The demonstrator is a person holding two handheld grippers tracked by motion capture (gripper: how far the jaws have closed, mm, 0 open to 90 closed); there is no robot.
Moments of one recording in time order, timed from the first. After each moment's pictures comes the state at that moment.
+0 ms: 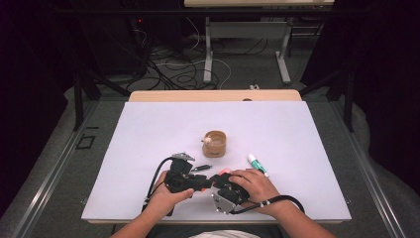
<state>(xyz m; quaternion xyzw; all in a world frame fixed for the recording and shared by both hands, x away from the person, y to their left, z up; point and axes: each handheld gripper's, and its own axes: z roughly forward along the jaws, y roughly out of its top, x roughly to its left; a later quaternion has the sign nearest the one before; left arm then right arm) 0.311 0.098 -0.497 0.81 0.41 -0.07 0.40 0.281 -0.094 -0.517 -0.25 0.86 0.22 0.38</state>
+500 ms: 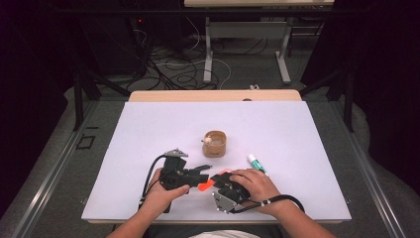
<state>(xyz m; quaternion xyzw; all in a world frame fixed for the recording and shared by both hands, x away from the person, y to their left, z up) 0.315 0.113 -0.491 0.80 0.42 -0.04 0.42 0.282 -0.097 -0.517 -0.24 0.86 0.24 0.38</state>
